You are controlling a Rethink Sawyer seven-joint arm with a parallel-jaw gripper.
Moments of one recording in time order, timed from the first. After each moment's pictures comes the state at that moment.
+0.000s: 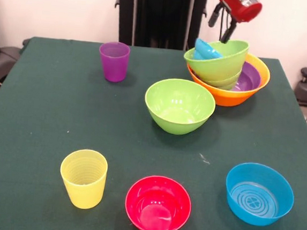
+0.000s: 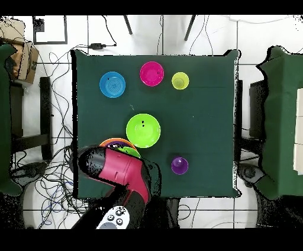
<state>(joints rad) 0.36 -0.63 -0.51 1.86 0.37 0.63 2.47</state>
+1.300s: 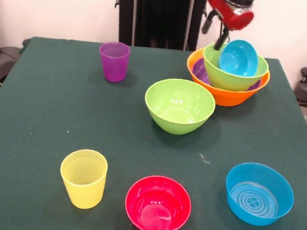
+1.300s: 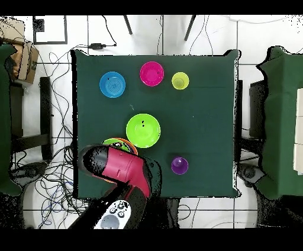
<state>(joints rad) 0.37 -0.60 -0.50 1.86 0.37 0.59 2.47</state>
